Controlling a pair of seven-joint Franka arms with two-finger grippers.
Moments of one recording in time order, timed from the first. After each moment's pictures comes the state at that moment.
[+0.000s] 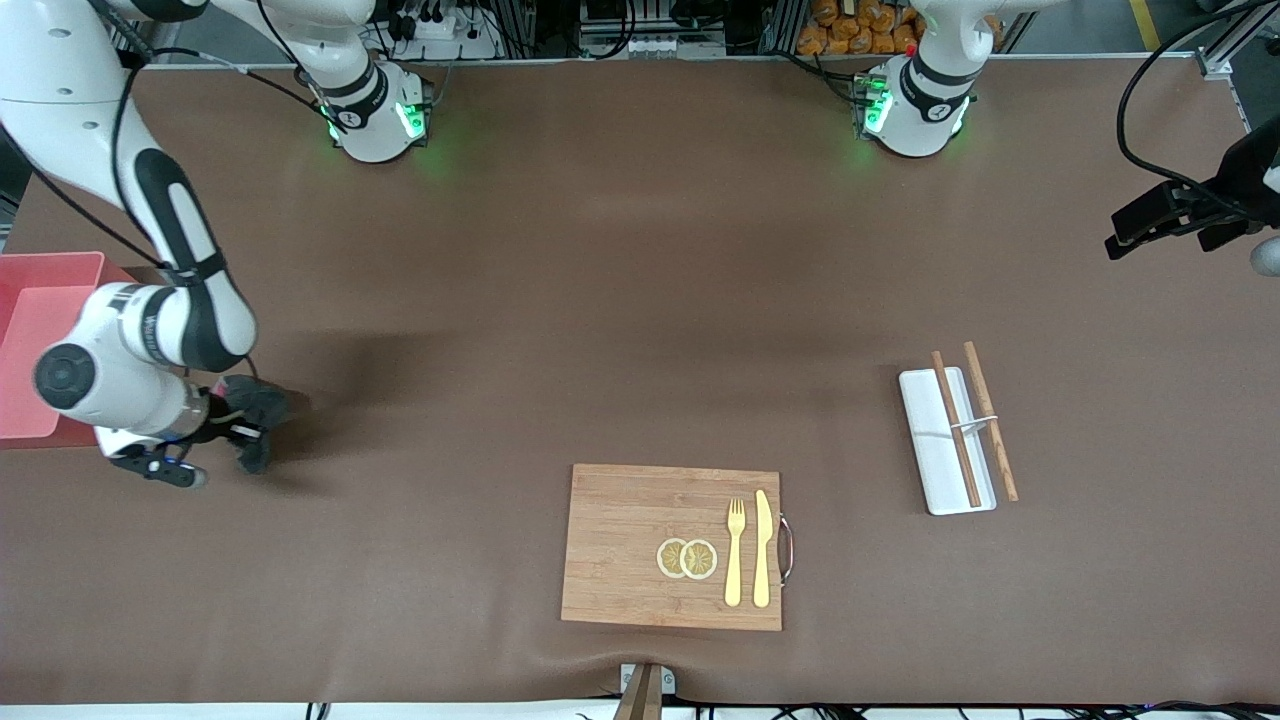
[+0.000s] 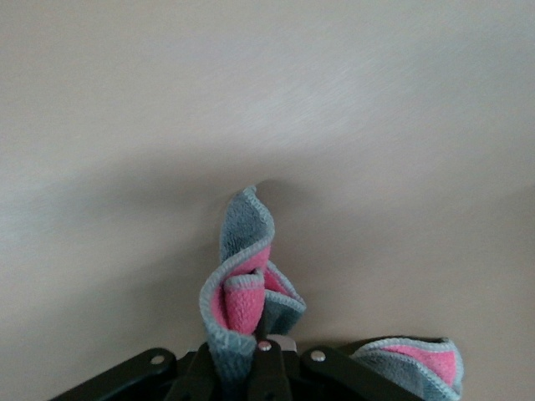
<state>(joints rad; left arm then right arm) 0.05 0.03 -0.10 -1.45 -0.01 1.45 -0.14 -0.11 0.55 0.00 -1.87 -0.06 2.37 0.27</state>
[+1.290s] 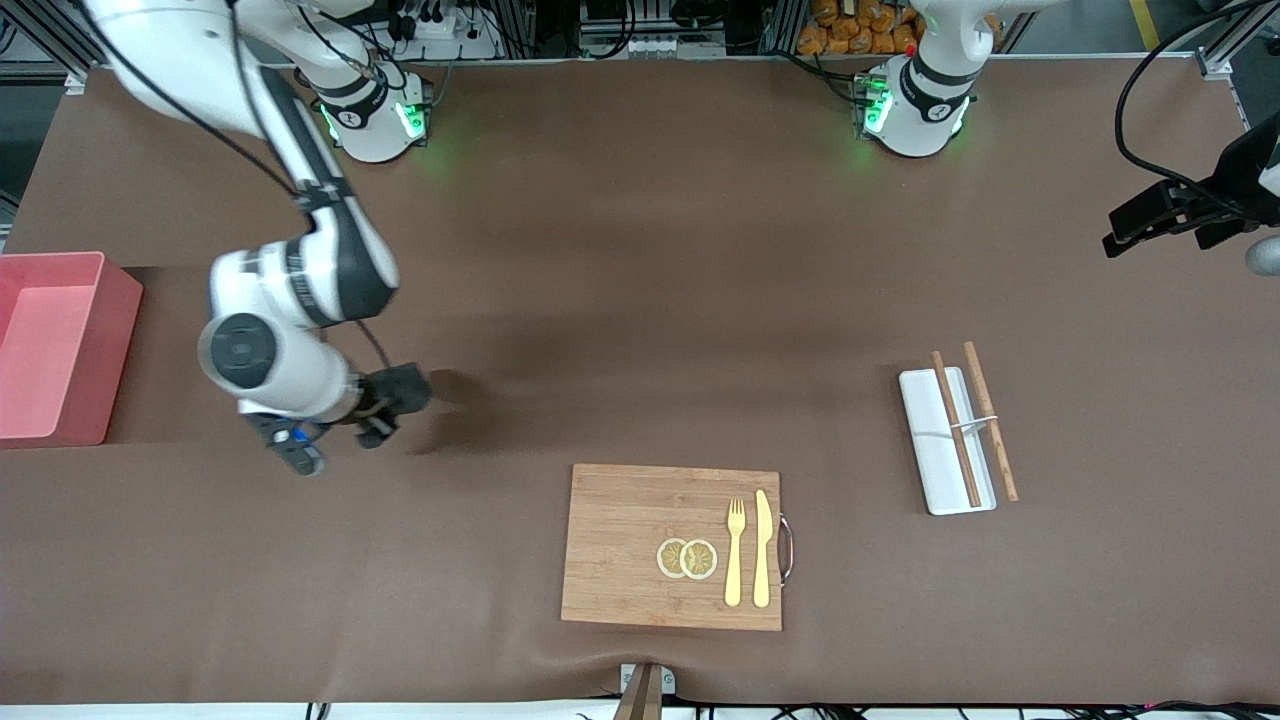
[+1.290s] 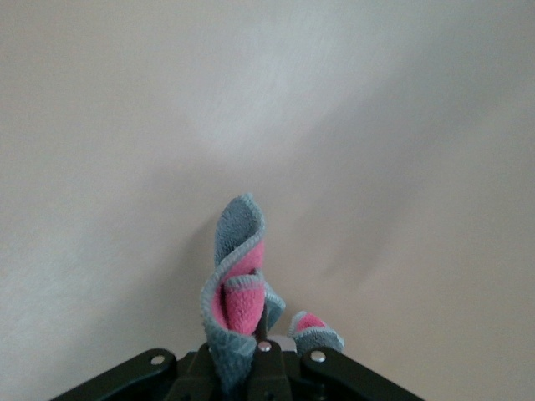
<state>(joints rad) 0.05 0.02 -0.10 -1.46 -0.01 1.44 -0.14 0.15 0.42 0.01 -1.72 -0.04 2.05 0.83</state>
